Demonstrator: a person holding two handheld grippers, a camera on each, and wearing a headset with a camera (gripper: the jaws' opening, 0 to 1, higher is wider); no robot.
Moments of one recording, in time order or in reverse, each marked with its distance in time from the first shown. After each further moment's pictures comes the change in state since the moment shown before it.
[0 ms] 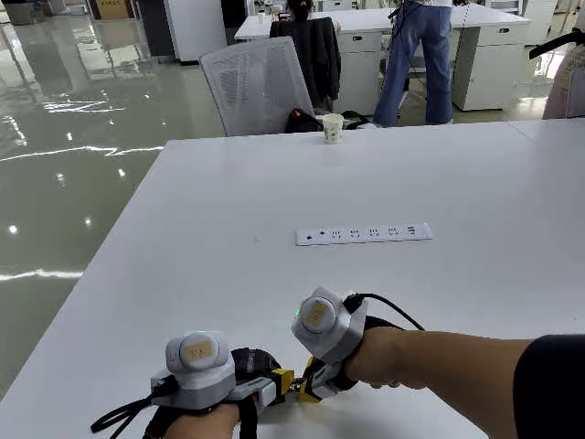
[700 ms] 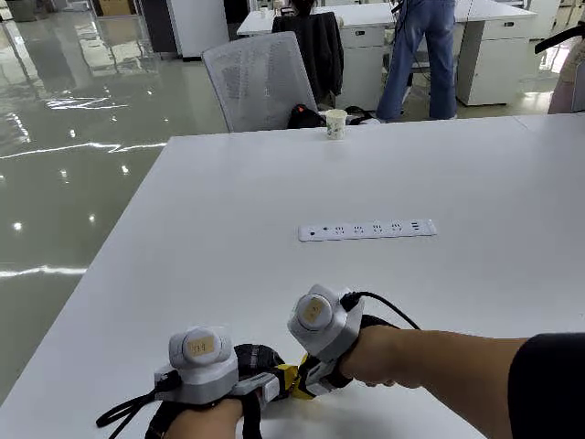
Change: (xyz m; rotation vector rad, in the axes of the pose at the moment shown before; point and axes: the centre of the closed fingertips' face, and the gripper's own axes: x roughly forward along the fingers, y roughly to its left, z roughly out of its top) left arm 0.001 0.001 0.001 -0.003 0.000 -0.006; right arm 0.006 0.007 0.014 -0.006 -0.037 0.005
